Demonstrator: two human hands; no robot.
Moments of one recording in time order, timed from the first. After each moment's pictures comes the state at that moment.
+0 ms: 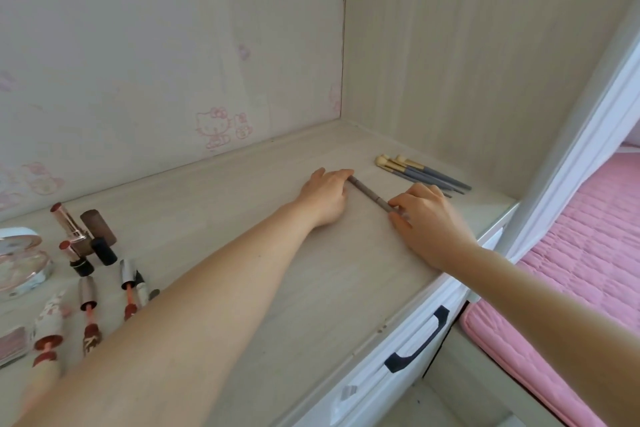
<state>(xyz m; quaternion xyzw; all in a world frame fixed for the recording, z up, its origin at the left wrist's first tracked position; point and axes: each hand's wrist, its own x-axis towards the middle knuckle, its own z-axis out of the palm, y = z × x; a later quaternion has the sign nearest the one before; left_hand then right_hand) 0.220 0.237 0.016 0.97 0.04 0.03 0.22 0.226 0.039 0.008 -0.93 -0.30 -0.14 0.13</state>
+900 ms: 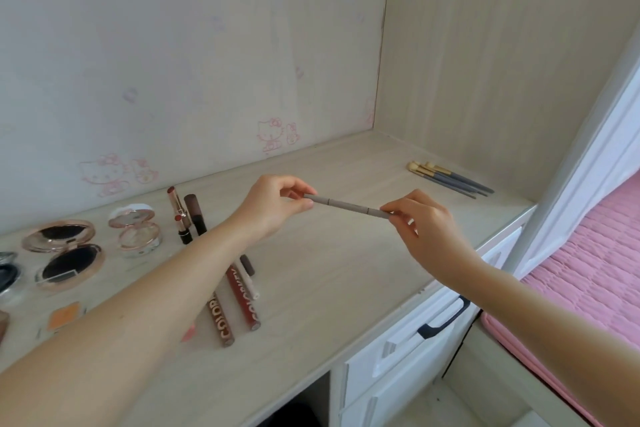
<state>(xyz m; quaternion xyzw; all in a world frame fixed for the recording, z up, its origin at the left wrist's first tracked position) 0.047 0.313 0.073 0.88 0.10 0.17 0.42 0.125 0.076 0.040 -0.85 -0.38 -0.18 0.32</state>
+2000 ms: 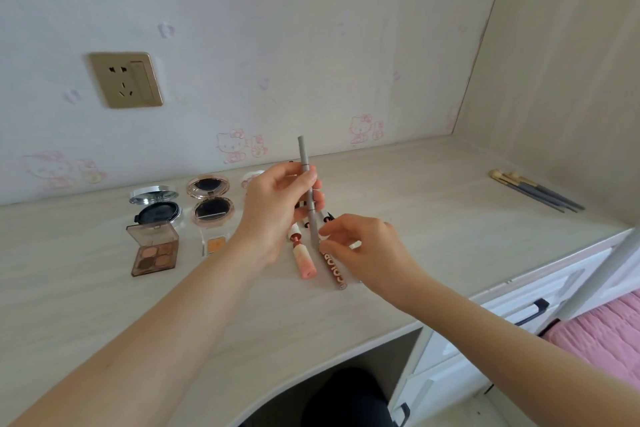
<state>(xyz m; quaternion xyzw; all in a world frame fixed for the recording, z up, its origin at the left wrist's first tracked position) -0.114 0.348 0.096 0.59 0.17 0.33 0.72 -0.044 0.211 0.064 -0.78 -0.44 0.08 0.44</state>
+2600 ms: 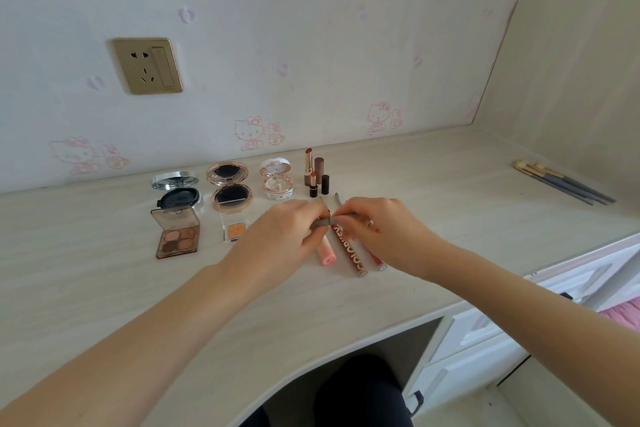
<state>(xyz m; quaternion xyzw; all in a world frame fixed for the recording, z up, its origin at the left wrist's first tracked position) -0.163 0.361 0.064 0.95 0.06 0.25 0.17 -0.041 0.221 0.084 -0.79 -0.53 0.07 0.31</state>
